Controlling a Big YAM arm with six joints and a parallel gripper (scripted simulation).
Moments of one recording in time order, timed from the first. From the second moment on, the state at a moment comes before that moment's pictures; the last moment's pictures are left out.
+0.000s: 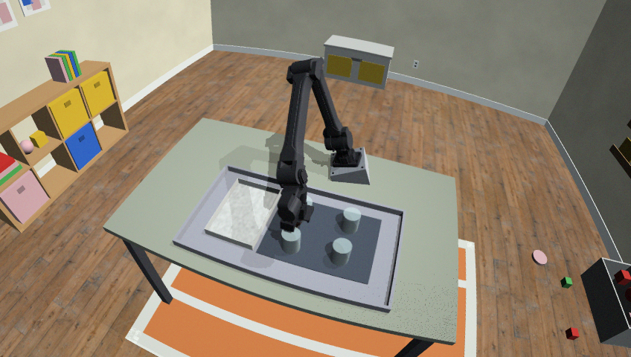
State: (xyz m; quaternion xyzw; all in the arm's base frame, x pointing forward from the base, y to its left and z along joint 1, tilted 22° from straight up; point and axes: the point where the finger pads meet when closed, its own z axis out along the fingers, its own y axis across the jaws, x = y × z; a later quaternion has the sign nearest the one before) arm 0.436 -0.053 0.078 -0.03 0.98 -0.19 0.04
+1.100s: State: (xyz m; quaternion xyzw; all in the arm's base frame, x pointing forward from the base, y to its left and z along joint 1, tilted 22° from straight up) arm 0.440 -0.053 0.078 -0.03 0.98 -0.19 0.04
